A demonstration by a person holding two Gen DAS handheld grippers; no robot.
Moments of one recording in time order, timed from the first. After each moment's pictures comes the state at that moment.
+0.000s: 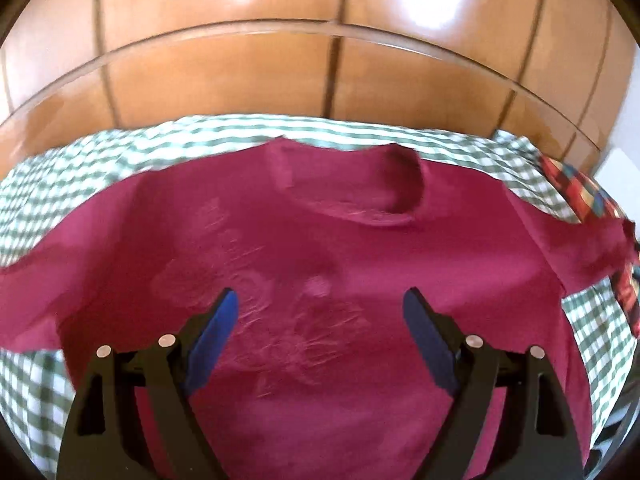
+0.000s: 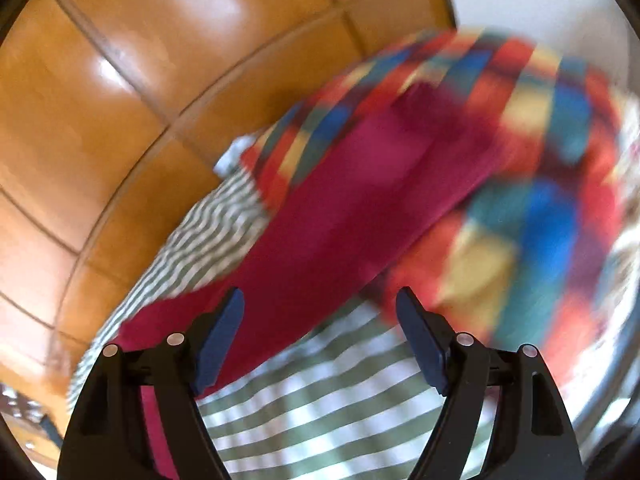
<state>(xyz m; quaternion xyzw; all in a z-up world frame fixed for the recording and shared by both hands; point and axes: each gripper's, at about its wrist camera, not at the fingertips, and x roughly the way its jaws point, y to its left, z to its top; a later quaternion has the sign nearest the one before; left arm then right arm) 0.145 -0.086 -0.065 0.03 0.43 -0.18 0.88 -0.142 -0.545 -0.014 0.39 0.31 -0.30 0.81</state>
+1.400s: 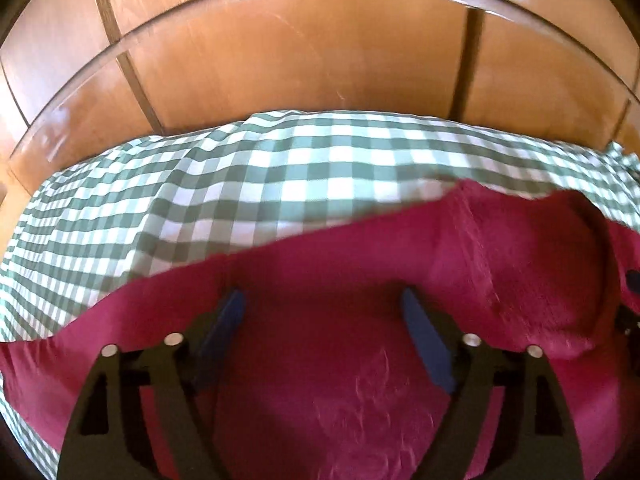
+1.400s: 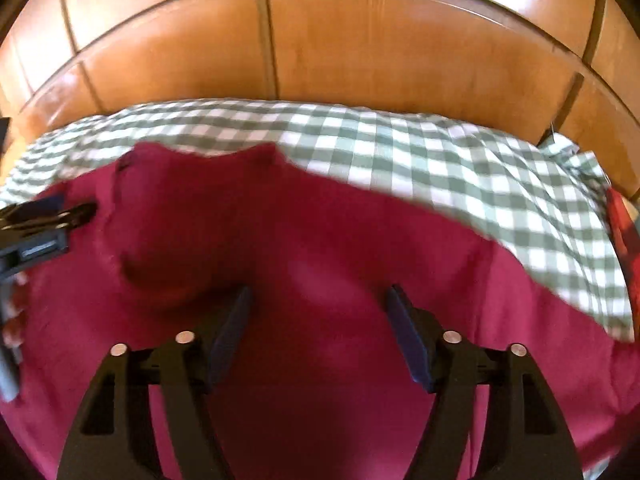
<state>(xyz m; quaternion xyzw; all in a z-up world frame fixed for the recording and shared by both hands) 0.297 -0.062 -0.098 0.09 0.47 -0.07 0.88 0.175 -0.322 -0.084 0.03 0.47 -0.12 0.87</state>
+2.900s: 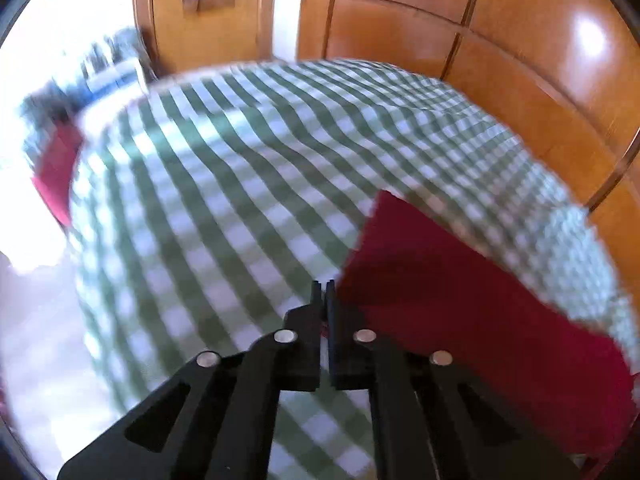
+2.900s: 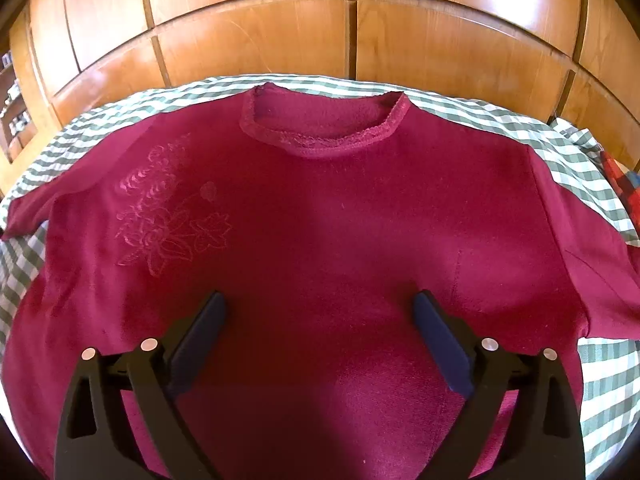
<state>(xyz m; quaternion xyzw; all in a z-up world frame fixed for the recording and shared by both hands) 0.174 0.409 -0.091 -0.16 0.43 0.29 0.84 0.070 -0.221 -0.093 0.03 0.45 -0.09 0.89</state>
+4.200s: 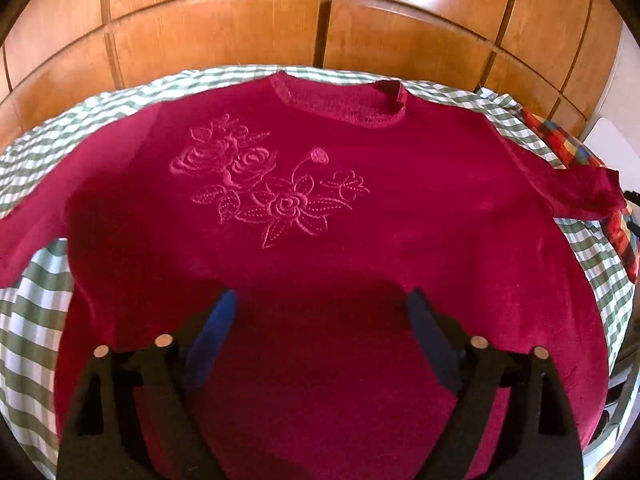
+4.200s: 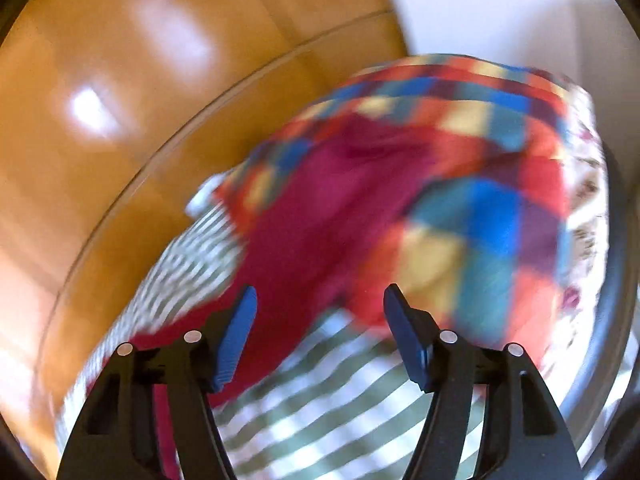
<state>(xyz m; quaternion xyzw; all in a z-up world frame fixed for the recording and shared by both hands) 0.099 -0.063 -0.098 0.05 0.46 -0.21 0.86 -0.192 -0.579 0.000 0.38 0.23 -0.42 0.79</state>
